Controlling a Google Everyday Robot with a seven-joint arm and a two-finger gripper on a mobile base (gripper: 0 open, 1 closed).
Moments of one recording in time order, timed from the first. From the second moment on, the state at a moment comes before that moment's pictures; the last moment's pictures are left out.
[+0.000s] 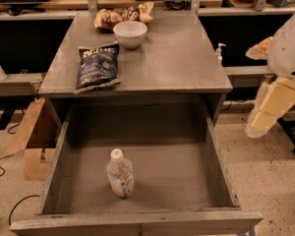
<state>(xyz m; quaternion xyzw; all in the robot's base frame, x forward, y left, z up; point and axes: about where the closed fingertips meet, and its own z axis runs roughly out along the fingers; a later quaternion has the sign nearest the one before) 0.448 -0.209 0.958 -0.61 0.77 0.00 0.19</state>
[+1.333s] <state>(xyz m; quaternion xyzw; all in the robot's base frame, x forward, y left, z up) 0.487 -0.088 0.795 -0.61 0.58 0.29 0.45</state>
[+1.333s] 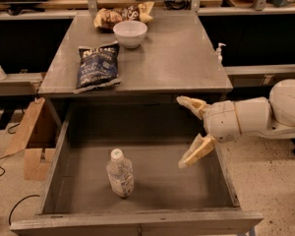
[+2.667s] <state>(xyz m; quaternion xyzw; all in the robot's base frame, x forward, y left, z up) 0.484 0.011 0.694 -0.59 0.56 0.41 0.41</state>
